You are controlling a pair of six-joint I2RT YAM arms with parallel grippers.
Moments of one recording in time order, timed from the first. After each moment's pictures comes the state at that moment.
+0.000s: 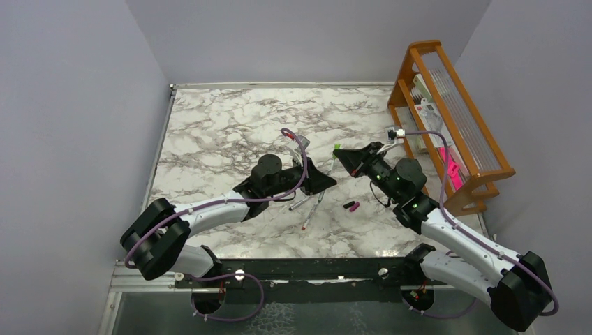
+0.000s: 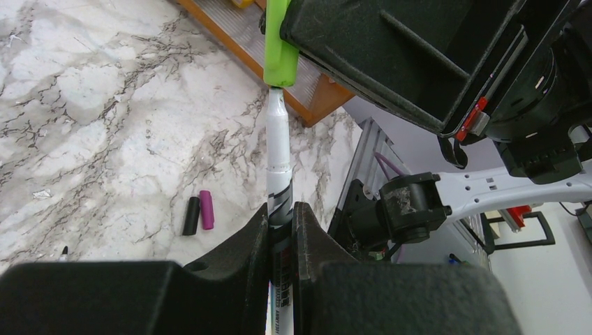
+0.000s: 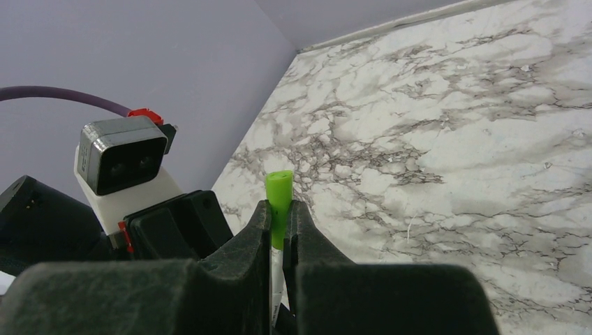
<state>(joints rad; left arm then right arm) -0.82 1.37 0.65 0.64 0.40 -0.71 0.62 0.92 0.52 0.45 -0.03 0.65</state>
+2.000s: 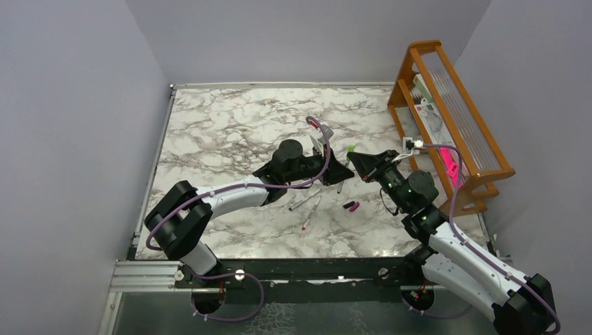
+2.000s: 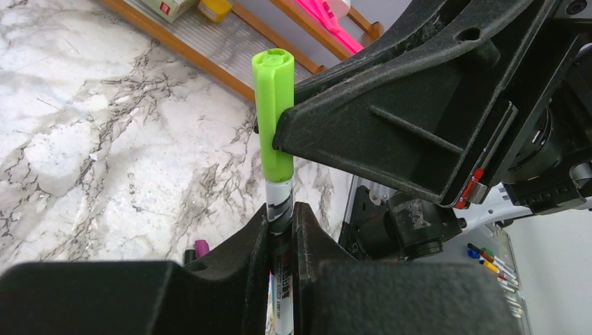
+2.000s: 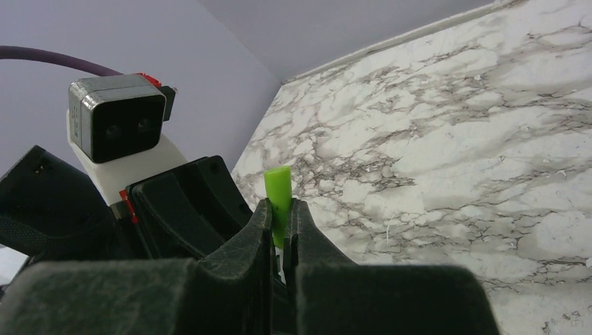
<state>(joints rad) -0.84 1.56 0.89 0.60 0.45 -0.61 0.58 0.76 0.41 0.44 0.02 0.71</state>
